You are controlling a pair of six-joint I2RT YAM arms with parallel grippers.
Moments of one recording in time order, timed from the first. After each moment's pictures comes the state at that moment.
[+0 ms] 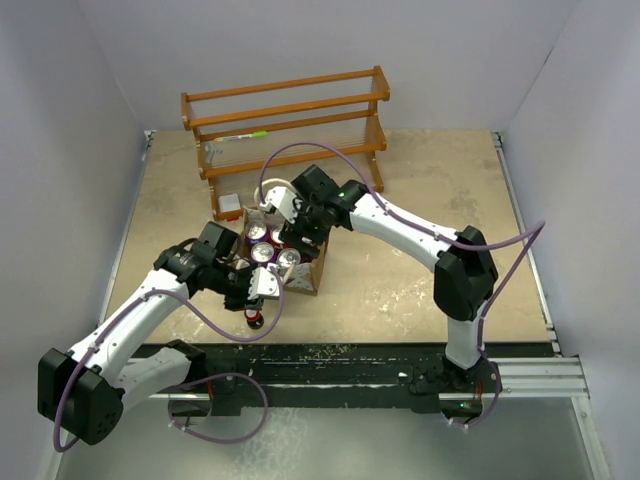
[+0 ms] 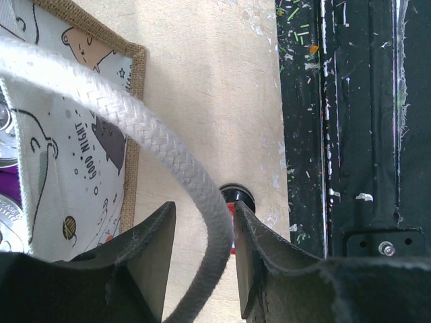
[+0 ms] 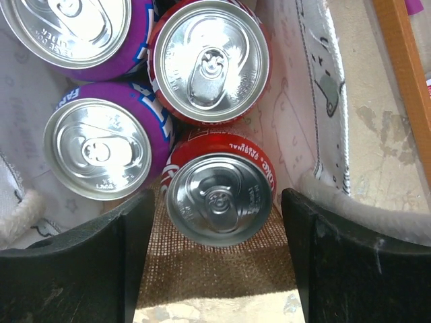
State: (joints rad) left arm -0.45 1.03 0.79 -0.94 0.65 1.08; right arm 0.82 1.91 1.67 -0.78 -0.12 -0.42
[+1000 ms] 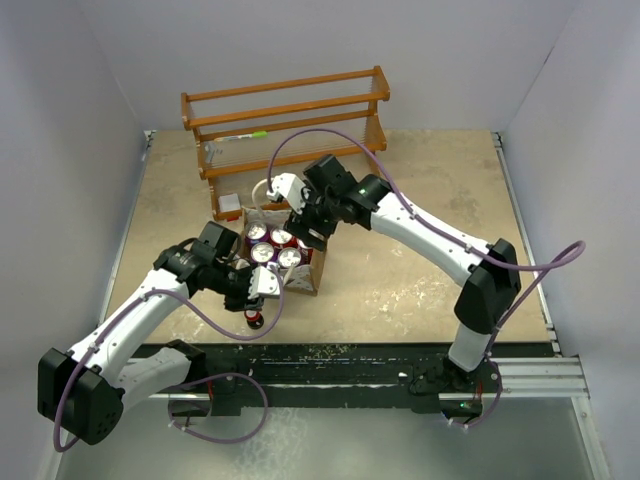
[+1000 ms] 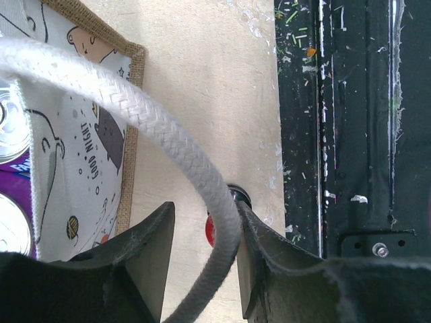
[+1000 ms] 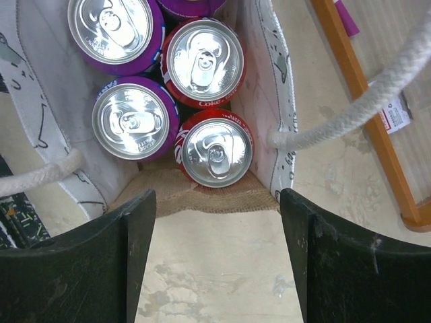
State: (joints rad) left arm -0.45 1.03 0.79 -0.94 0.65 1.06; right arm 0.81 1.77 1.67 -0.80 -0.12 -0.42
